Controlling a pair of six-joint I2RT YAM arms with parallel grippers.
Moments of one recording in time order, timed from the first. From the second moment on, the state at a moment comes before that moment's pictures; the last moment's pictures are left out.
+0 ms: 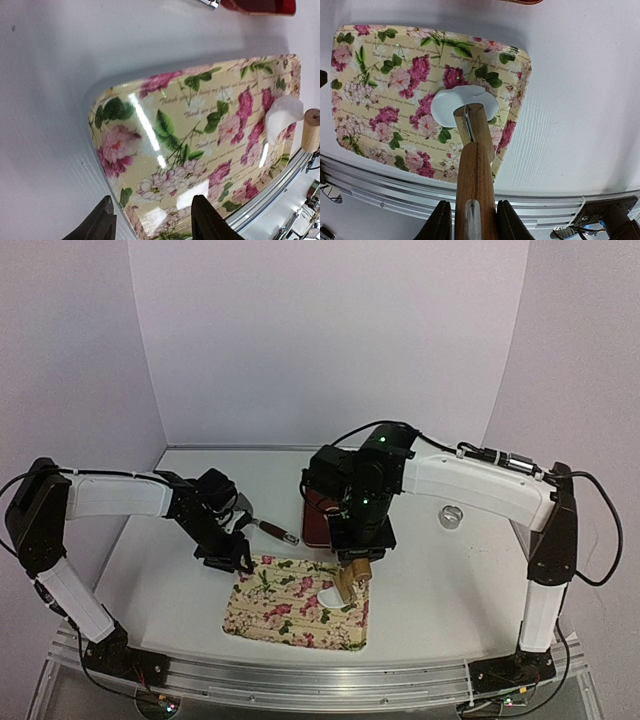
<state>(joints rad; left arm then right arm) -0.65 1.61 1.02 -0.67 0.33 -0.39 1.09 1.96 1.90 -1.41 0.04 0.94</state>
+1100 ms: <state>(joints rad) -0.65 1.88 1.22 -0.66 0.14 -0.18 1.06 1.97 1.82 -1.39 0.09 0.94</state>
